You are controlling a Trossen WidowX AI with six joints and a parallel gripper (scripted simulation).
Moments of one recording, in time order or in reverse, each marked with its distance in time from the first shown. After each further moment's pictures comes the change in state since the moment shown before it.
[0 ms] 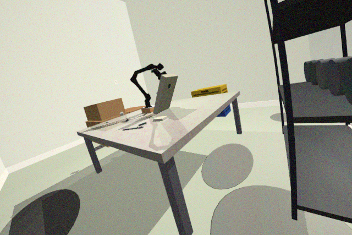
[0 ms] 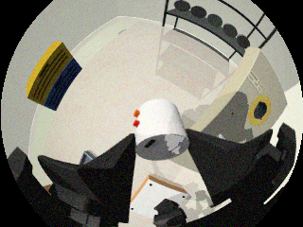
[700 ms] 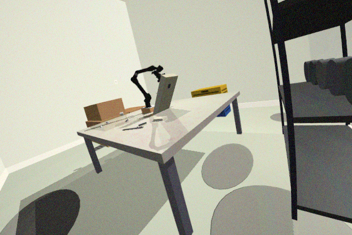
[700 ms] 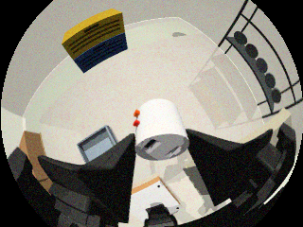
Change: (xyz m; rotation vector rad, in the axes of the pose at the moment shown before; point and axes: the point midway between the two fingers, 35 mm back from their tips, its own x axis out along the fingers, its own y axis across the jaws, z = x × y) arm -0.002 0.091 -0.022 -0.421 -0.009 0.249
